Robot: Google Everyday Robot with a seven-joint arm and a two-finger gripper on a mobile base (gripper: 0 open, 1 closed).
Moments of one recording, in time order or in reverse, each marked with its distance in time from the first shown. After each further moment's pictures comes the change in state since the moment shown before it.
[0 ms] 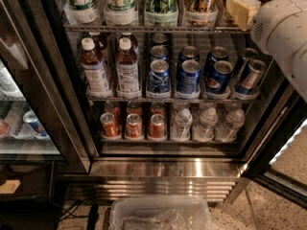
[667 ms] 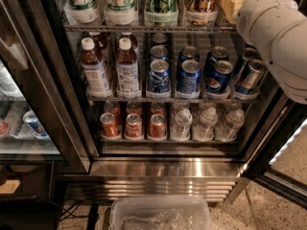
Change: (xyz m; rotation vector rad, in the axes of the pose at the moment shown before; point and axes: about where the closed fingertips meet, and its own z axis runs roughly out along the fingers) arm 0.006 0.013 0.041 -0.009 -0.003 0.018
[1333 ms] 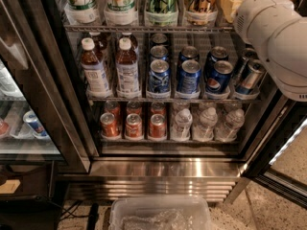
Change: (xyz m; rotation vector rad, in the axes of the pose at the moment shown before) arm 0.005 -0.002 0.010 0.008 0.006 -0.003
